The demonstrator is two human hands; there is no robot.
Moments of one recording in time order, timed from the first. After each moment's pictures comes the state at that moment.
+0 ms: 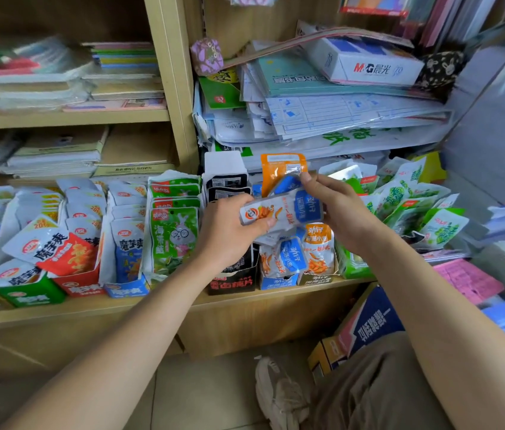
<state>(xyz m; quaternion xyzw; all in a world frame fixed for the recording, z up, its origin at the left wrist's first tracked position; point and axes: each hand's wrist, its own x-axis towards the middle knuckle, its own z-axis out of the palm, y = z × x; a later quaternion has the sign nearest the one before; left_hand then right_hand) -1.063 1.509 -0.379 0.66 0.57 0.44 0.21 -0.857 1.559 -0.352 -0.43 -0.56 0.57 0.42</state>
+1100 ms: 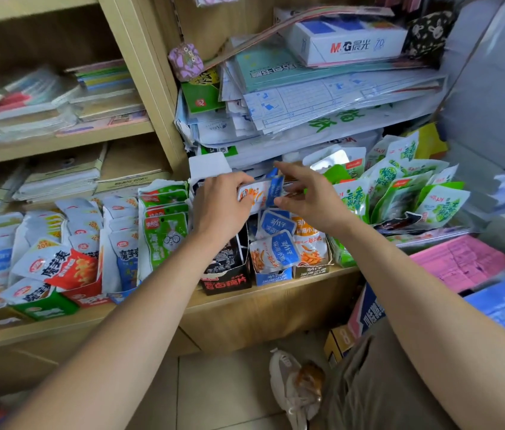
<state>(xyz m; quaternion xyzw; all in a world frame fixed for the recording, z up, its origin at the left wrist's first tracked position) -1.036 1.544 -0.353 0.68 0.65 0.33 0.00 -0.844 1.592 -0.390 -0.43 -0.75 0.31 0.40</state>
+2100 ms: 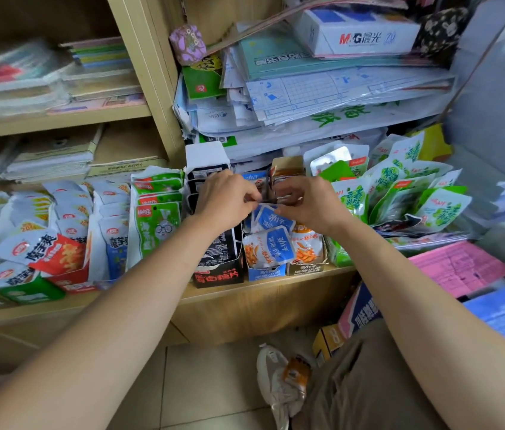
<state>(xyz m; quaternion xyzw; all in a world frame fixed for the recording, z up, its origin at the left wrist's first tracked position) -1.042 1.577 -0.381 0.75 0.64 0.17 0.00 -0.840 1.589 -0.391 -0.47 -0.79 0.24 0.30</state>
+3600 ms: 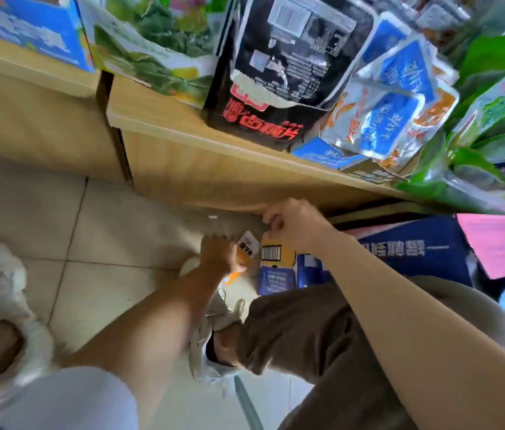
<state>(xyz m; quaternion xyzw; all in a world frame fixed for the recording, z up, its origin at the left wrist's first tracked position) -0.960 1.419 -0.817 0.64 0.69 -0.08 0.33 -0.876 1.504 -0.584 -0.53 -0.76 0.26 -0.26</state>
